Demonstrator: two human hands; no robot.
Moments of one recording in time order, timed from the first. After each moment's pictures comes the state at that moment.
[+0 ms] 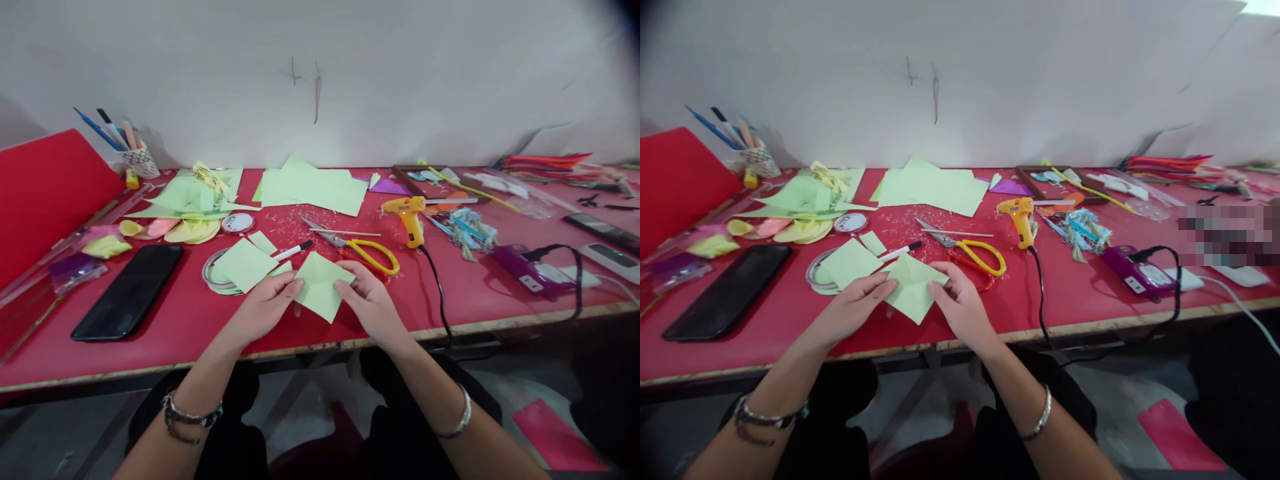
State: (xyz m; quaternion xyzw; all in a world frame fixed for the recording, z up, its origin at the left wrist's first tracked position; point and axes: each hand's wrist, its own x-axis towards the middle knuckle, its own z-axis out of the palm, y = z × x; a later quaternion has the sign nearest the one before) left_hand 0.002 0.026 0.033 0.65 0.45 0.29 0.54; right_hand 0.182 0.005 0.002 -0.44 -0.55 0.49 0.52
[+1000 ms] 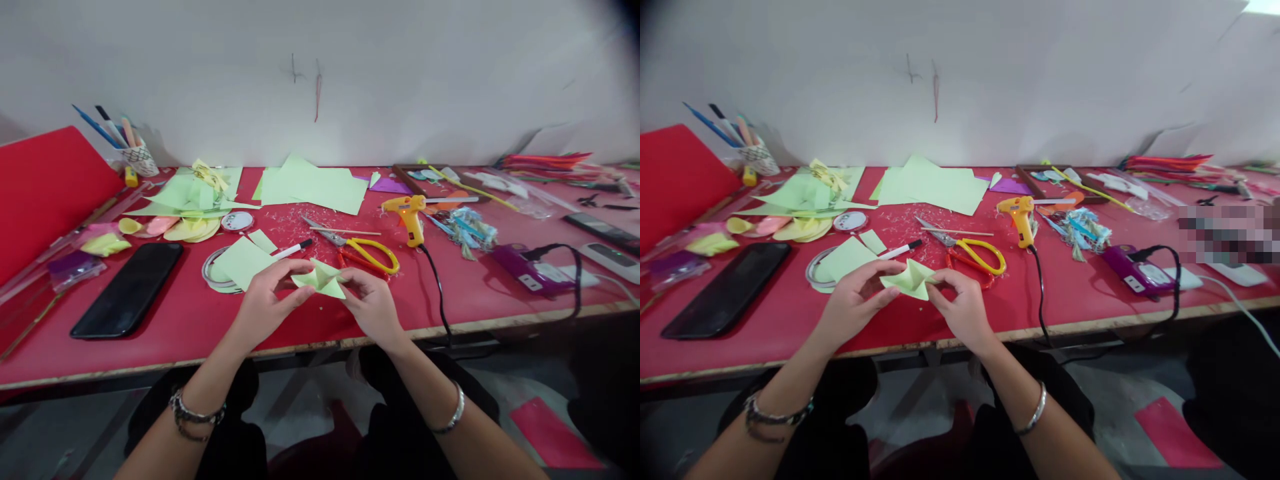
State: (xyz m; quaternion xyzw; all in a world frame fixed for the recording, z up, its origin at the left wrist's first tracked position) left_hand 0.007 0.026 0.025 0.74 0.38 0.42 0.37; right_hand 0.182 0.009 -0.003 -0.47 -0.60 0.36 0.54
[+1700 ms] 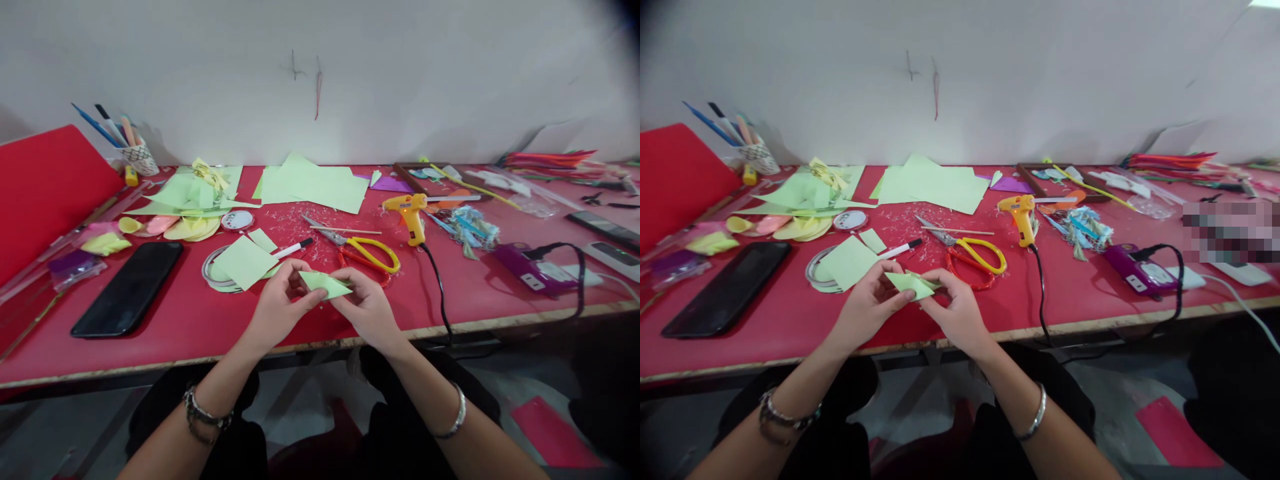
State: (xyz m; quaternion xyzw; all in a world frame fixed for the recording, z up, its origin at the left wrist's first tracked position) left_hand 0.027 0.018 0.022 0.64 0.43 0.43 0.48; right_hand 0.175 0.001 0.004 -0.42 -0.60 0.42 0.54
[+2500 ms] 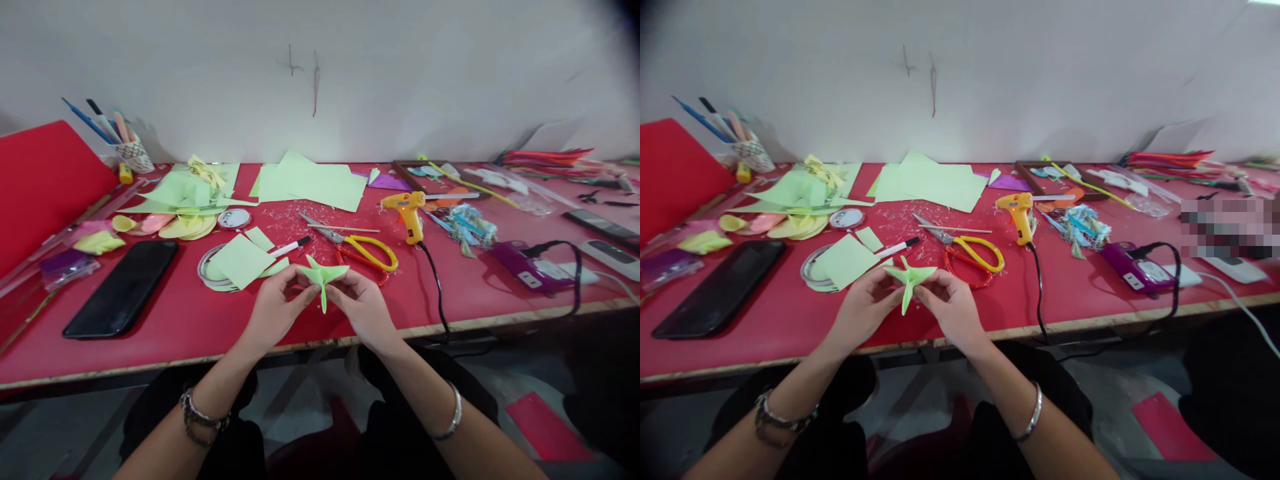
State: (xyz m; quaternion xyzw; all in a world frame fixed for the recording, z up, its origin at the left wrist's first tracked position) left_hand 0.026 0.021 0.013 0.66 0.43 0.42 0.45; right_hand 0.169 0.005 -0.002 -0.43 -0.49 0.52 0.55
